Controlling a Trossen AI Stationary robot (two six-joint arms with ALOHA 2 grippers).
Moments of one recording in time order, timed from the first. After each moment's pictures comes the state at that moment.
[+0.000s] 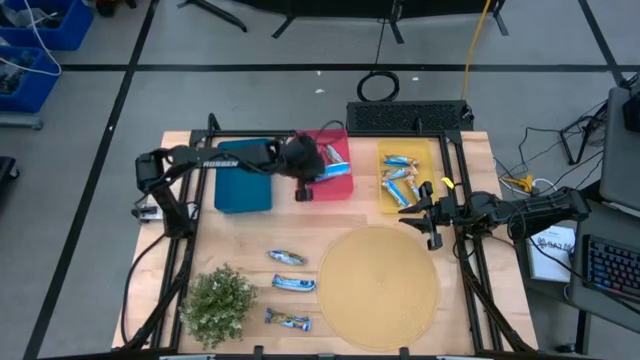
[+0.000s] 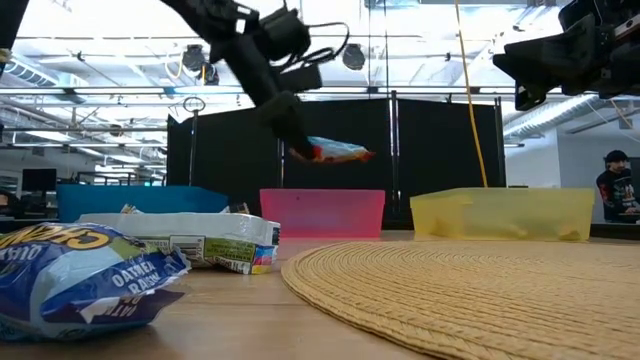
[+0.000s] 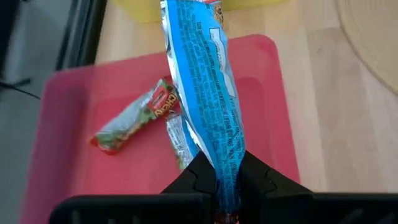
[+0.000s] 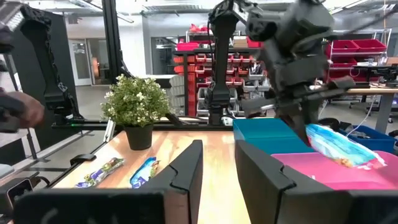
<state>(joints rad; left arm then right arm) 0.32 1.73 1.27 -0.40 0.01 0.38 0.12 0.24 0.01 0.35 0.05 0.01</state>
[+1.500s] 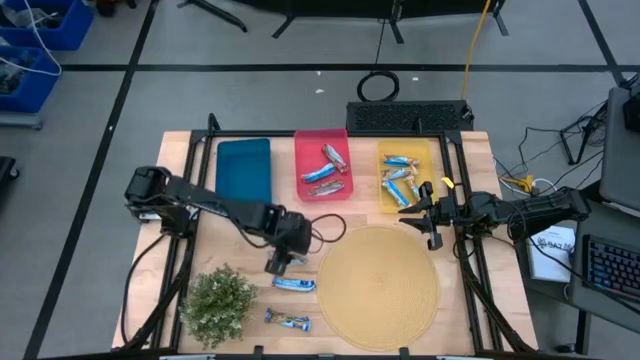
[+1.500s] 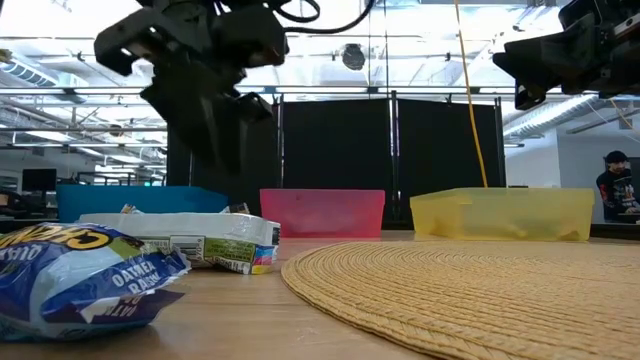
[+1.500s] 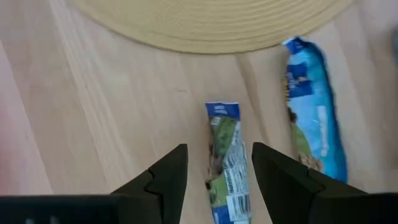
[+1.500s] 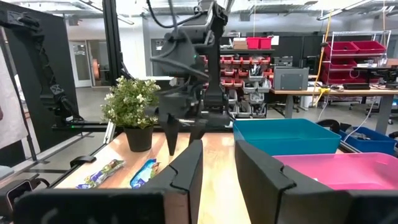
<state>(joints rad) -0.17 1.70 1.16 -0.65 0.10 0.11 0.12 0.25 0.01 0.36 0.05 0.01</state>
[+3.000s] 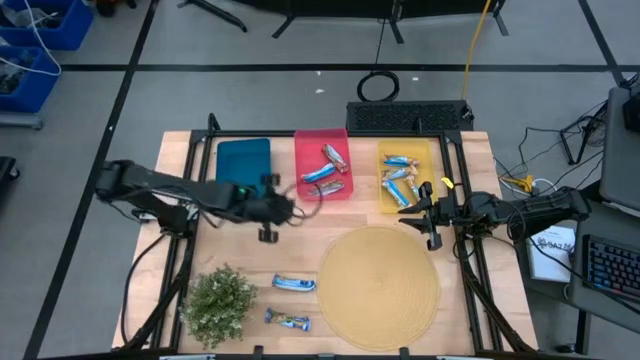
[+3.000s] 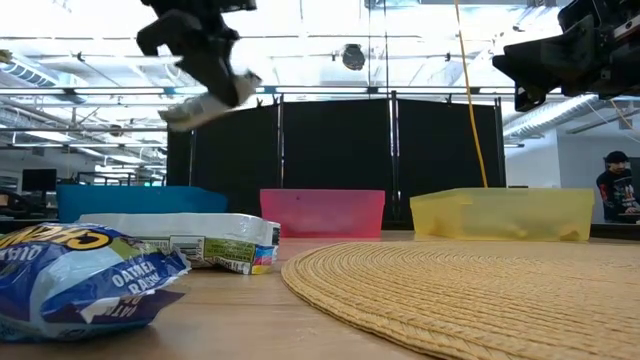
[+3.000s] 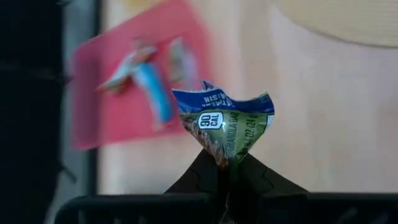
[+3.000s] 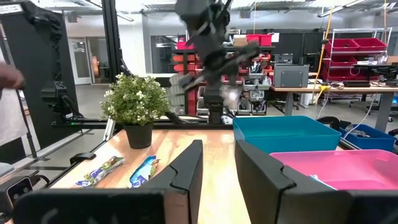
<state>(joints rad) -0.13 1.42 1.16 -0.80 -0.44 0.13 0.12 0.25 0.01 0.35 0.05 0.01</state>
